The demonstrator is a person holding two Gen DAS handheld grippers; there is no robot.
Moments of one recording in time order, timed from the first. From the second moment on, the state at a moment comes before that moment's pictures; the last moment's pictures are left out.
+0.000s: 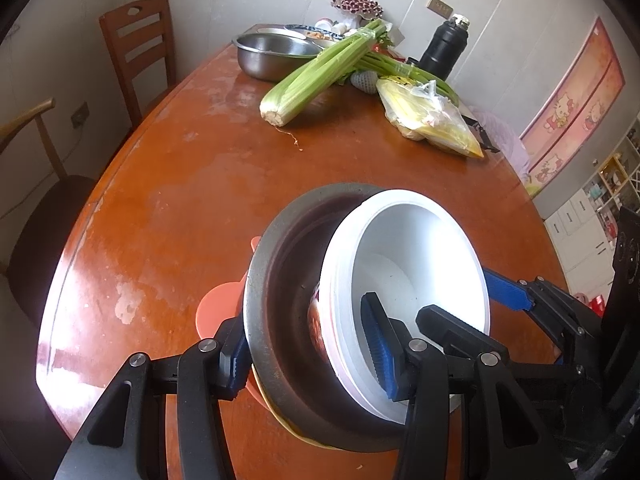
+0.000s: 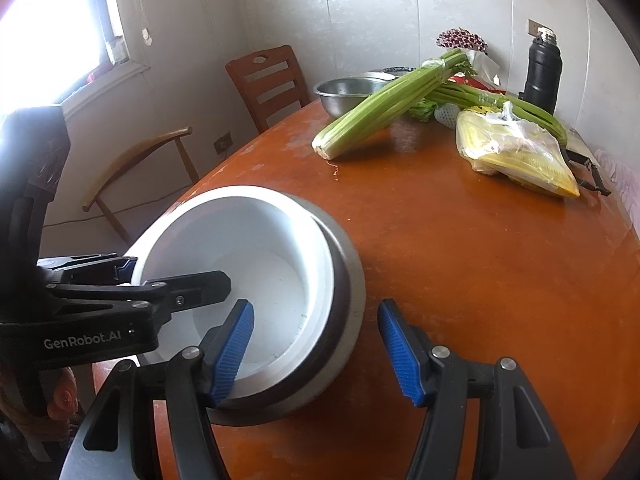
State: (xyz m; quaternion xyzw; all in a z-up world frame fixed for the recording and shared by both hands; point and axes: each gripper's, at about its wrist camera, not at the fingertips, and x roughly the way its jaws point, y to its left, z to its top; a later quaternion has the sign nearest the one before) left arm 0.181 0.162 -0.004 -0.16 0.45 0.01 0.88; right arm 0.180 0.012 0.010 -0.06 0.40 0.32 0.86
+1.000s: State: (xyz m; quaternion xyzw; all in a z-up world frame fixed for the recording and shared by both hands) left arm 0.157 0.171 0.022 -0.14 0.41 0.08 0.90; right arm 0.172 0.003 0.019 -0.05 0.37 0.32 0.87
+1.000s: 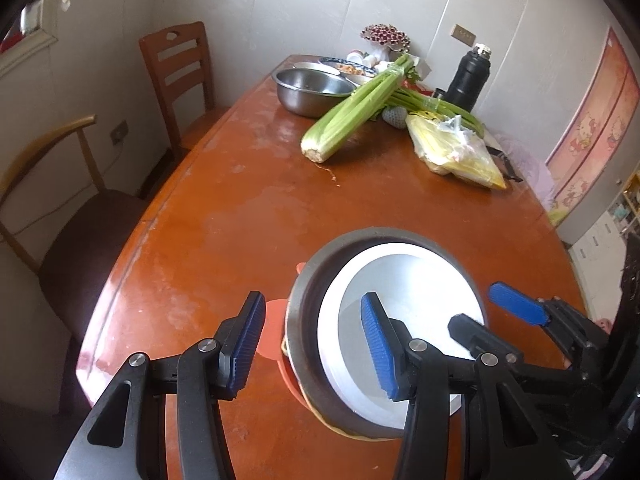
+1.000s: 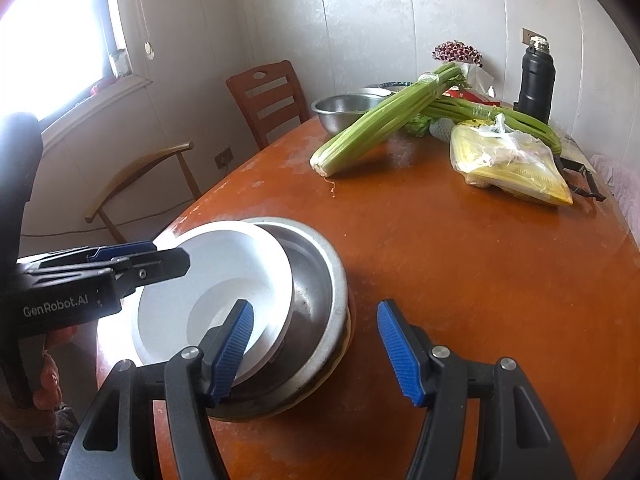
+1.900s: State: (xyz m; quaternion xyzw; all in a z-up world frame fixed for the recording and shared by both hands) left arm 0.107 0.114 0.034 -0.10 0.38 0.10 0.91; right arm 0.123 -0.041 0.057 -0.04 0.28 0.30 0.91
